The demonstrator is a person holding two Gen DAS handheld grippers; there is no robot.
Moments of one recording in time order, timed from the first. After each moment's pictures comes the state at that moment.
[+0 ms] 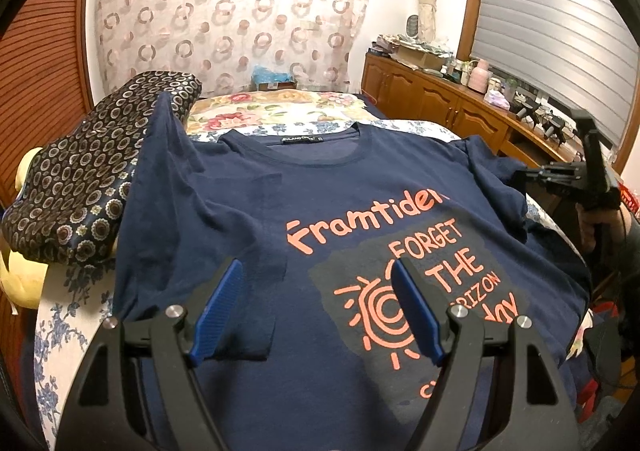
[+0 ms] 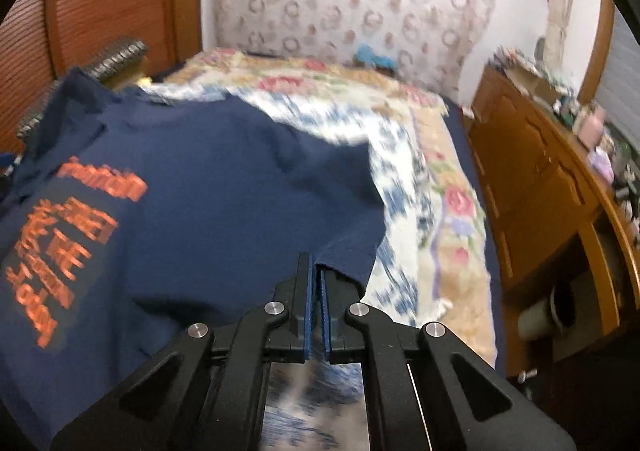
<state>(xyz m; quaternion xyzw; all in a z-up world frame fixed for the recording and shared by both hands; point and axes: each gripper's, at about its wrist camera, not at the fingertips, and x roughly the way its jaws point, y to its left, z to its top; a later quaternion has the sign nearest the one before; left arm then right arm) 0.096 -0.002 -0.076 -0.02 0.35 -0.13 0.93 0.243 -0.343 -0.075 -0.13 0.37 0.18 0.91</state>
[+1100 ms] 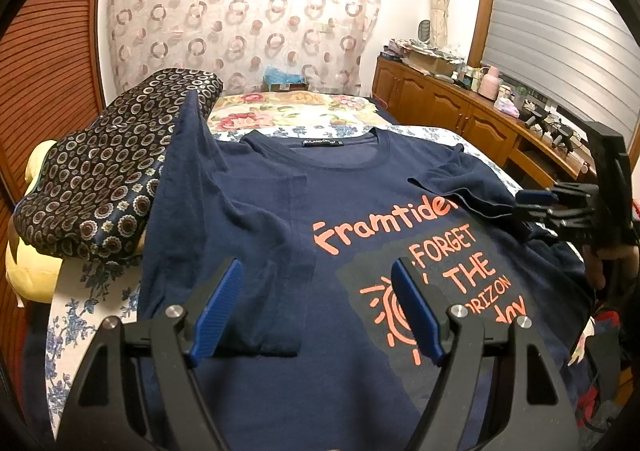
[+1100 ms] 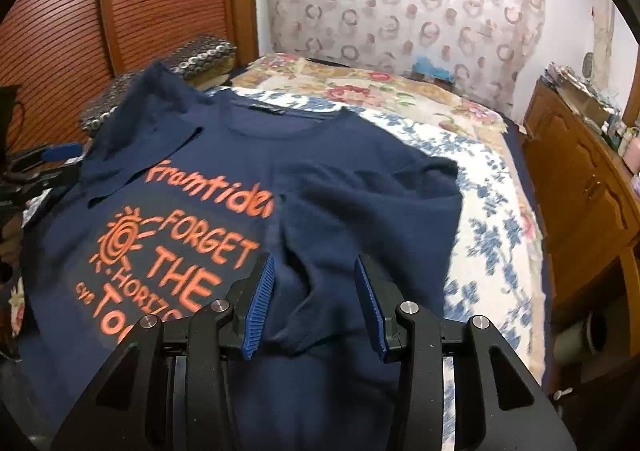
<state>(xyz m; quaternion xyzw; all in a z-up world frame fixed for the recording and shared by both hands) 0.094 0.017 -0.073 -0.03 0.35 -0.12 0.93 0.204 -0.265 -0.084 -0.12 0.37 0.26 0.88</state>
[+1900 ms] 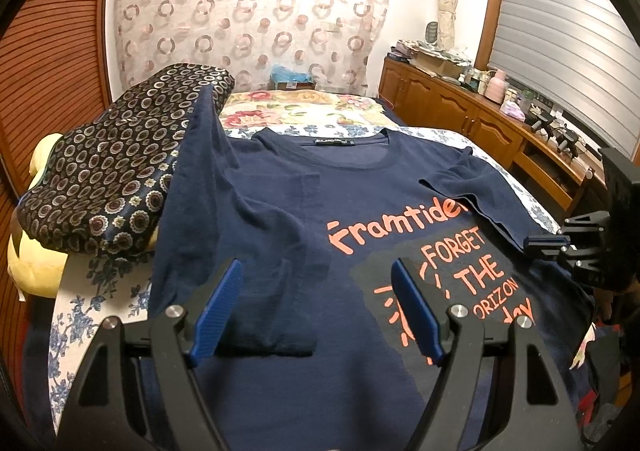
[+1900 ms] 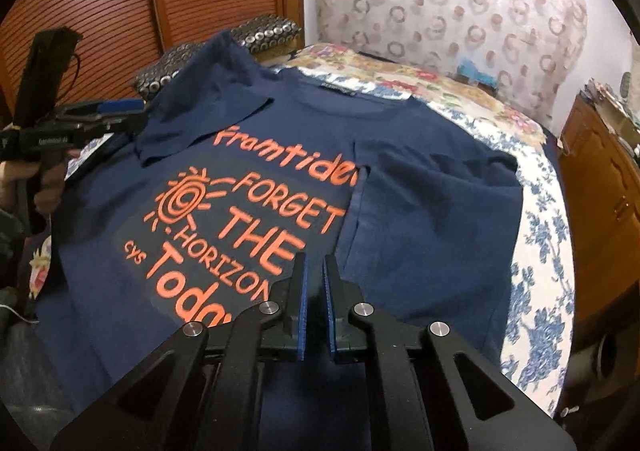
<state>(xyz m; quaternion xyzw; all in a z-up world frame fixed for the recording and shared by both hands) 0.097 0.029 -0.076 -0.04 0.35 -0.11 0.93 0.172 -0.240 -0.098 -0.15 0.38 0.32 0.85</state>
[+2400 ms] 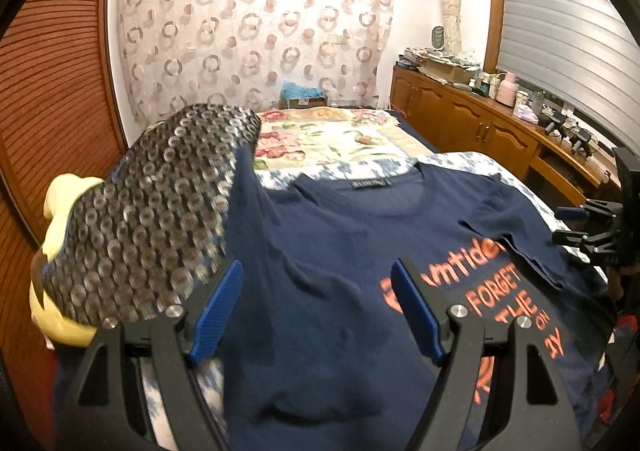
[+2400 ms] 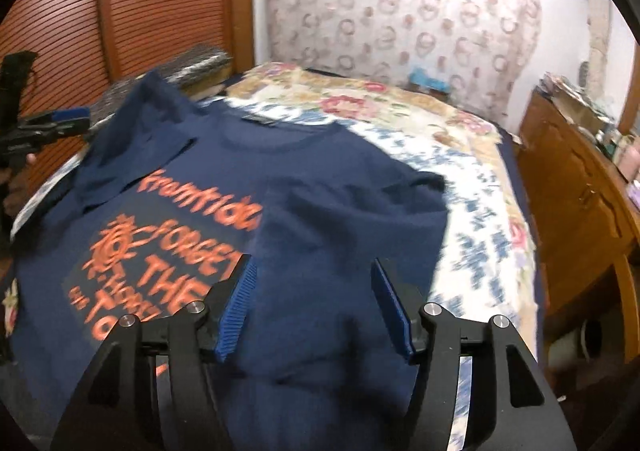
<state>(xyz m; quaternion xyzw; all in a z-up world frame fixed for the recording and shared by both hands) 0.148 0.063 -0.043 0.00 0.33 -0.09 0.94 0.230 -0.281 -0.077 -0.12 0.36 0.23 0.89</state>
